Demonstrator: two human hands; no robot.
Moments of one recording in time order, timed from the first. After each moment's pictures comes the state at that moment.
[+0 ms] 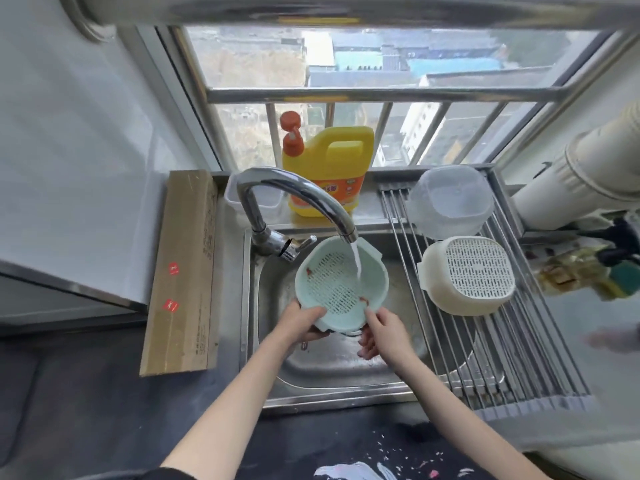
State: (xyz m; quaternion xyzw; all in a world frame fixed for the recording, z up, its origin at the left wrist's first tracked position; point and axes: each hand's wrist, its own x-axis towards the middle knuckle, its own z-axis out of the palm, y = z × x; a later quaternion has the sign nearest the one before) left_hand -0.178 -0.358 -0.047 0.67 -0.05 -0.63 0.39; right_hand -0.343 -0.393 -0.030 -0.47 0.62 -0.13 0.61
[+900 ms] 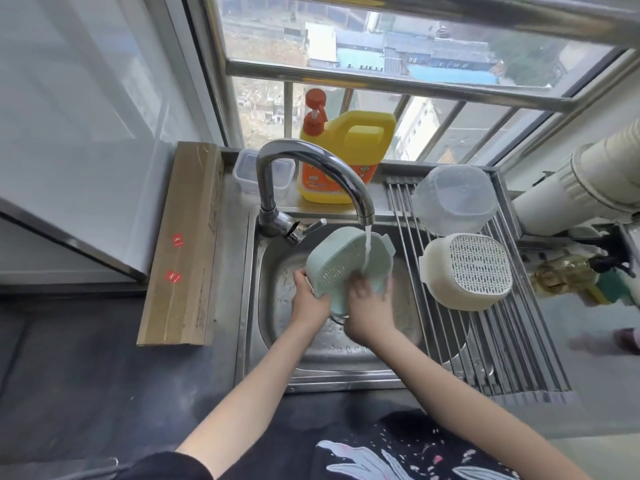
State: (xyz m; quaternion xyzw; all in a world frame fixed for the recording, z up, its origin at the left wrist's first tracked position) left_hand -0.202 -0.349 -0.036 0.76 -0.18 -0.48 0.41; right_hand -0.310 -0.402 -0.044 -0.87 0.42 0.23 0.07
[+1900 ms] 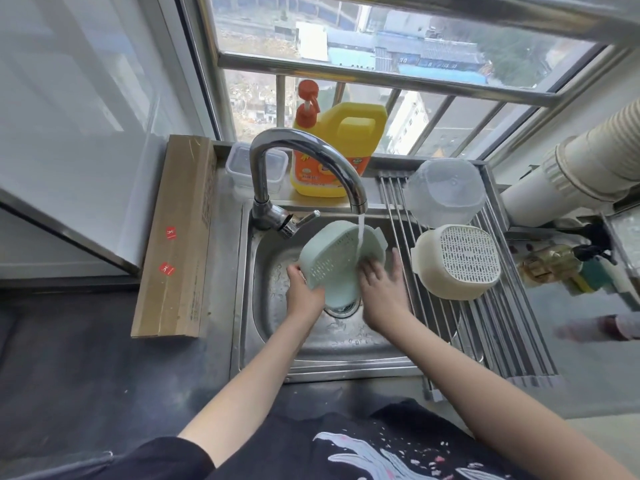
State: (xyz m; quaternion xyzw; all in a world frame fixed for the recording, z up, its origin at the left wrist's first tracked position) left_hand -0.206 -0.347 -0.037 0.76 -0.15 -0.47 0.43; right_hand -0.336 -0.418 -0.029 -0.88 0.39 0.26 -0.06
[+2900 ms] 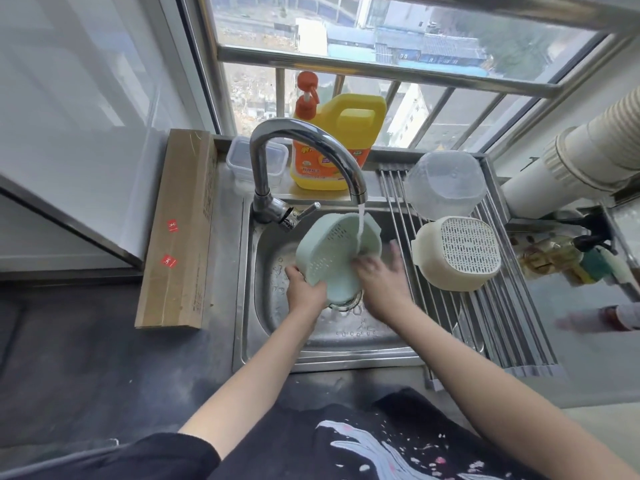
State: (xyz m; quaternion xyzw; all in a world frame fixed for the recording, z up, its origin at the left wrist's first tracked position) left_hand -0.214 -0.342 -0.043 0.74 -0.09 -0.48 0.46; right_hand -0.341 -0.419 -0.022 -0.91 0.36 0.22 -0.02
